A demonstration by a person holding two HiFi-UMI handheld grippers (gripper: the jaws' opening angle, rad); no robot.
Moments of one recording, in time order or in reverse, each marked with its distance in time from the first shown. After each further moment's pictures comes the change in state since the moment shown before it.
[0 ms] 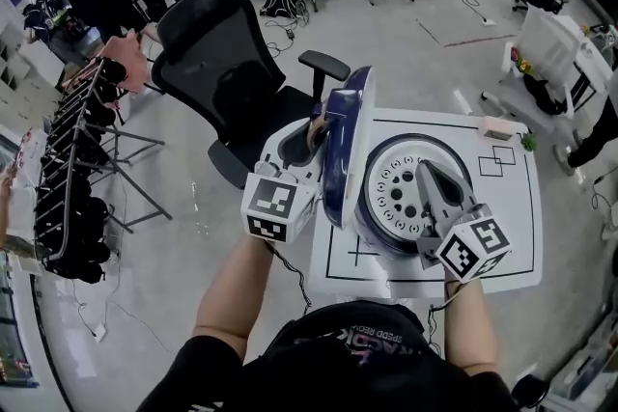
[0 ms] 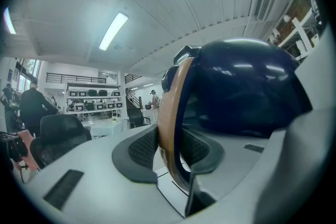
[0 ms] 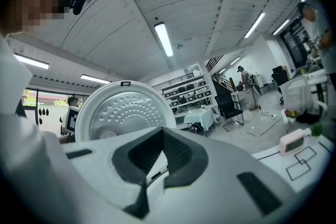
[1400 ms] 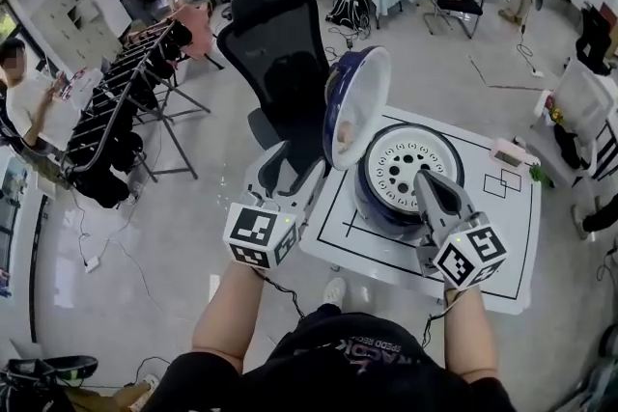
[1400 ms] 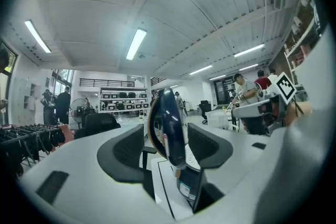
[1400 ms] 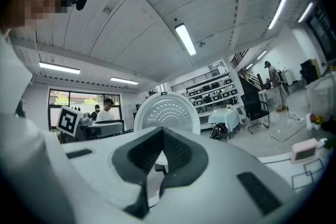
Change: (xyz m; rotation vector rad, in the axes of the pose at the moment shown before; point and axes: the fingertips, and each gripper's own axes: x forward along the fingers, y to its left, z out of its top) left arm -0.161 -0.094 0.028 -0.075 -0.009 0.314; right arm -0.102 0.046 0.016 -0.059 0.023 0.283
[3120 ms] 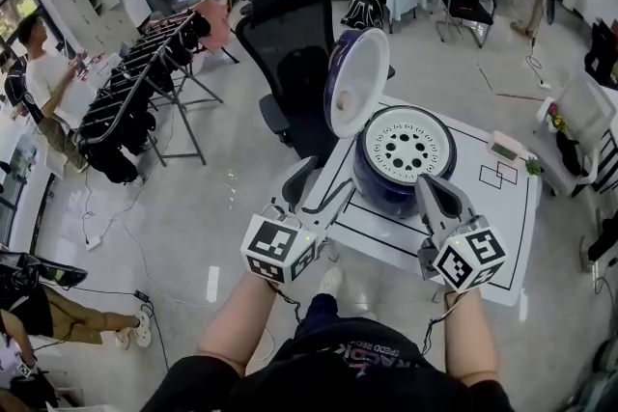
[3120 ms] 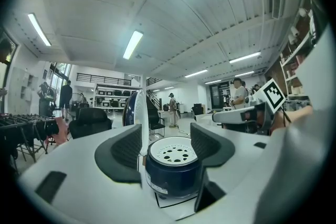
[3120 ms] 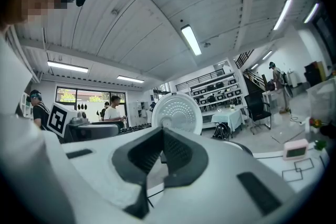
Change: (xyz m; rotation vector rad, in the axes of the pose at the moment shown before) left arm -0.075 -0.110 -0.004 -0.055 -0.011 -0.046; right arm -0.081 0.036 -0.011 -0.031 0.018 0.053
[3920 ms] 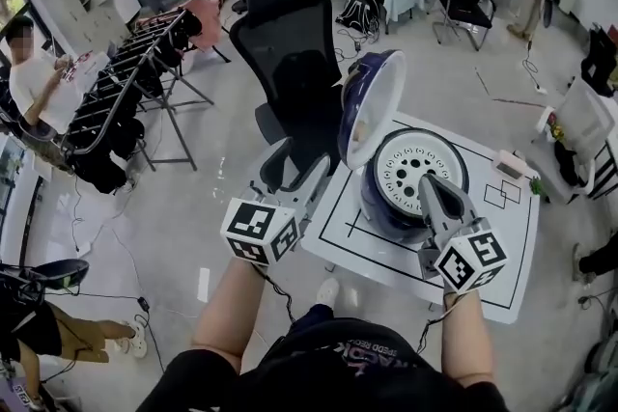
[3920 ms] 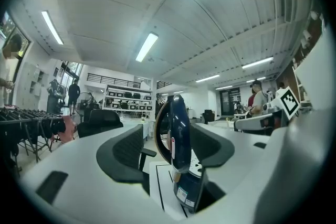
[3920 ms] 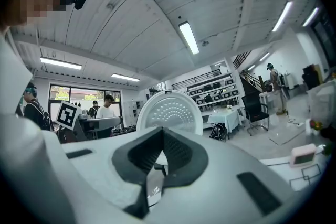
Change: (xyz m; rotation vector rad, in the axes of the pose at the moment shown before) left arm 0.048 0.130 0.022 -0.068 -0.050 0.088; right arm 0.084 -0.024 0.015 0.000 0.006 -0.049
